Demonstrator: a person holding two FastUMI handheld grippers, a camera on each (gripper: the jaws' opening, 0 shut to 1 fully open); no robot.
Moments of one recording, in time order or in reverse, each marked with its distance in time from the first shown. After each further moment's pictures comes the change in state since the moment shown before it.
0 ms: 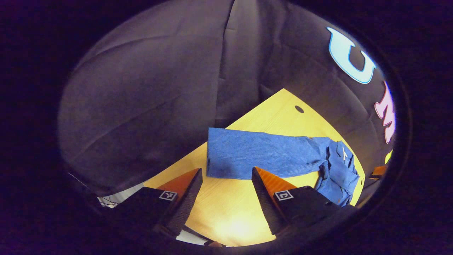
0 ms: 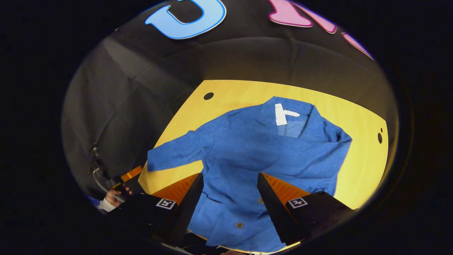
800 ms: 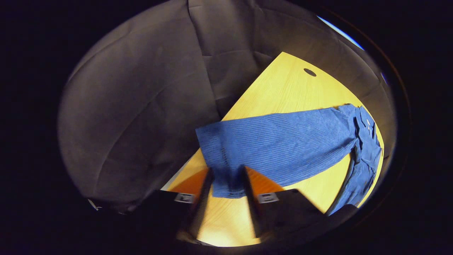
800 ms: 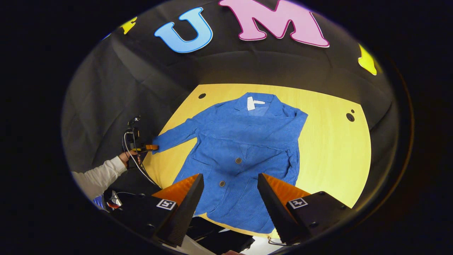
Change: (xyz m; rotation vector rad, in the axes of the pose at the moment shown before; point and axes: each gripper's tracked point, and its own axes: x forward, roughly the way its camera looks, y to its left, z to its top) left arm 0.038 -0.040 0.014 0.202 0.178 0.040; right arm -0.133 -0.036 -0.085 0.040 -0.065 -0.034
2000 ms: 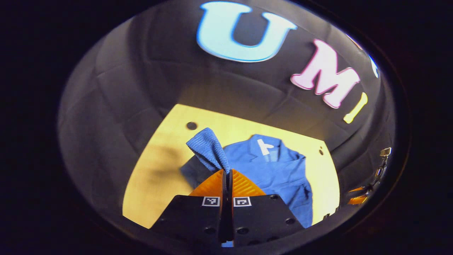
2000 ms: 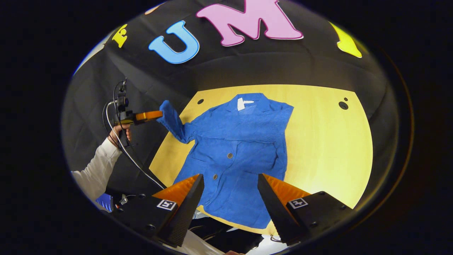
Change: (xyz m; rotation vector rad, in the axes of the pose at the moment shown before) left arm -0.197 -0.323 0.078 0.403 -0.267 -0.441; right arm -0.063 -0.079 -0.018 0.088 -0.059 0.063
